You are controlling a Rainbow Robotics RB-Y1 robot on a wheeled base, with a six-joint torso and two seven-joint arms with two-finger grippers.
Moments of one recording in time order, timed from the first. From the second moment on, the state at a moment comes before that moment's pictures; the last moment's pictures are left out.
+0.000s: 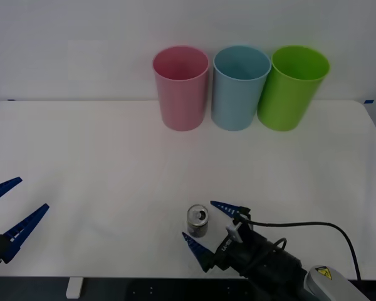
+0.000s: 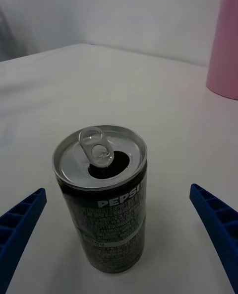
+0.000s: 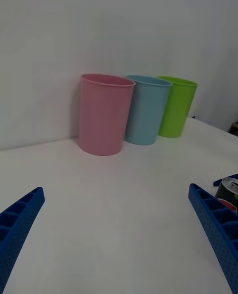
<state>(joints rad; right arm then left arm) 0.12 -0.36 0.48 -1.56 1.00 -0.43 0.47 0.35 0.40 0.52 -1.66 -0.96 -1.22 0.00</state>
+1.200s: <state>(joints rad) 0.09 -0.34 0.54 -1.56 1.01 -0.31 0.46 0.35 0.40 0.52 -1.66 -0.96 -1.22 0.00</state>
